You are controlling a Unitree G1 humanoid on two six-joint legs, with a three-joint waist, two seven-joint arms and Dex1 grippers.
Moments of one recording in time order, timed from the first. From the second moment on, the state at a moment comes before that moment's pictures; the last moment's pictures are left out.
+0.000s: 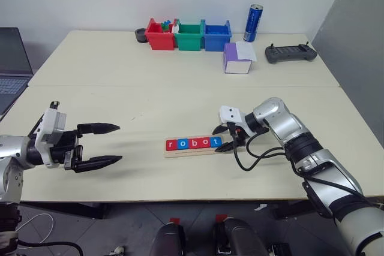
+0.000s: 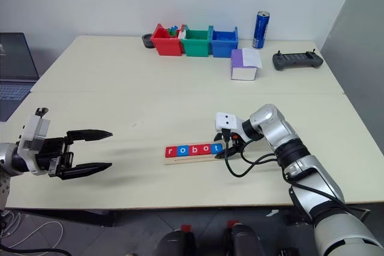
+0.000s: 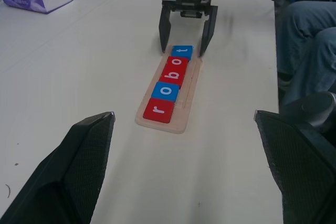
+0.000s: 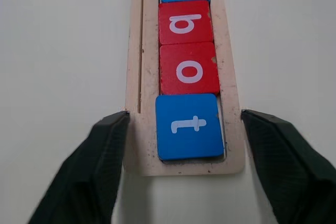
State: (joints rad) left arm -0.19 0.97 0.32 0.23 -0.59 0.12 -1.58; right arm -0.92 -0.37 0.40 0.61 -0.07 0.19 1.39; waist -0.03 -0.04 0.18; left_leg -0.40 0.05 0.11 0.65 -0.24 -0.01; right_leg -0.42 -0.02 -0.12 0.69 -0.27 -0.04
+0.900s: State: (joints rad) left arm -0.28 0.94 0.28 0.29 -0.57 0.12 -1.61; right arm -0.65 -0.44 0.32 0.18 0.12 0.50 1.23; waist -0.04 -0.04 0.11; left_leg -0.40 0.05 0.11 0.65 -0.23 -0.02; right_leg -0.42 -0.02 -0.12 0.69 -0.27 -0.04
